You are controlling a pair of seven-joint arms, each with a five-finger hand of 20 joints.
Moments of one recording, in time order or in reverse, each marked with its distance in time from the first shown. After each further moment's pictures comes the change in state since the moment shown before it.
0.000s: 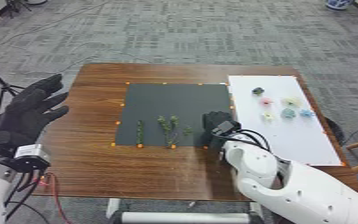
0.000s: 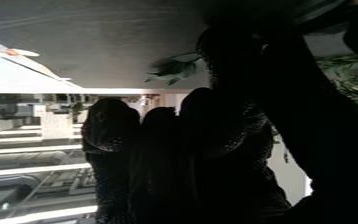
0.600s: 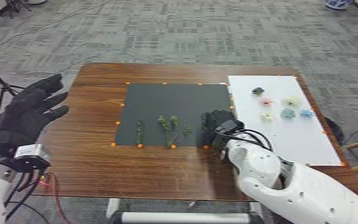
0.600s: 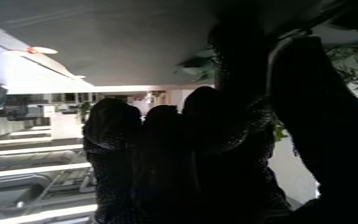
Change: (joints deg) left arm 0.0 -0.1 0.0 0.0 0.0 0.0 0.0; right arm -3.8 0.0 5.0 -0.5 -0.7 0.2 -0.5
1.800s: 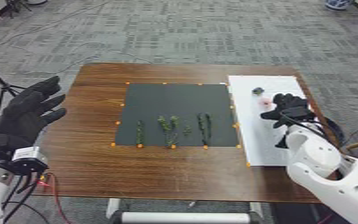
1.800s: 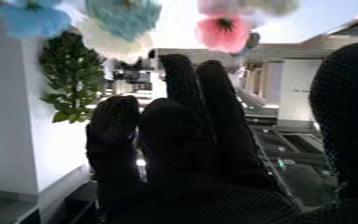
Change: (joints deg) left arm 1.4 -0.5 -0.9 -0.1 0.0 0.0 0.2; right arm -10.4 12.5 17.9 2.6 1.4 7.3 6.8
